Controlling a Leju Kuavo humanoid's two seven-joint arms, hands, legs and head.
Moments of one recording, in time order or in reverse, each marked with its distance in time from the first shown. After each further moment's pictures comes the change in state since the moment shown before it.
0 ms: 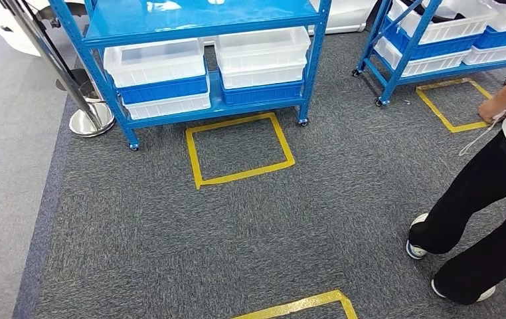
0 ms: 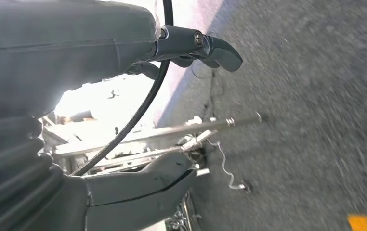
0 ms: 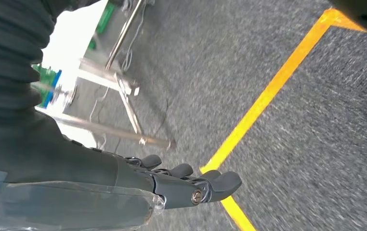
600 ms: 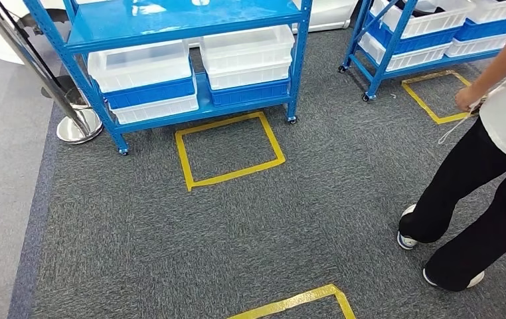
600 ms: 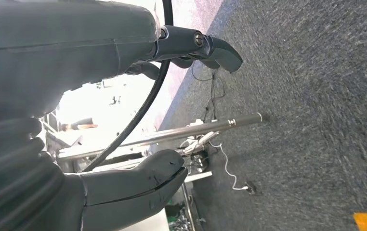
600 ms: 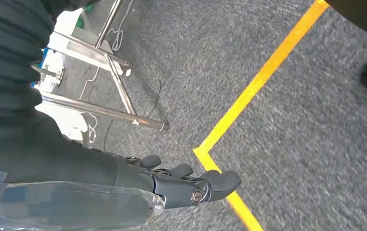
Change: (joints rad) left arm -0.006 0.016 -0.152 0.039 0.162 0.001 -0.020; right arm -0.037 -0.004 0.001 -0.004 0.106 -0.007 -0.045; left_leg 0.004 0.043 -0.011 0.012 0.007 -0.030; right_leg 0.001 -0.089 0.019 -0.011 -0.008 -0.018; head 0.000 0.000
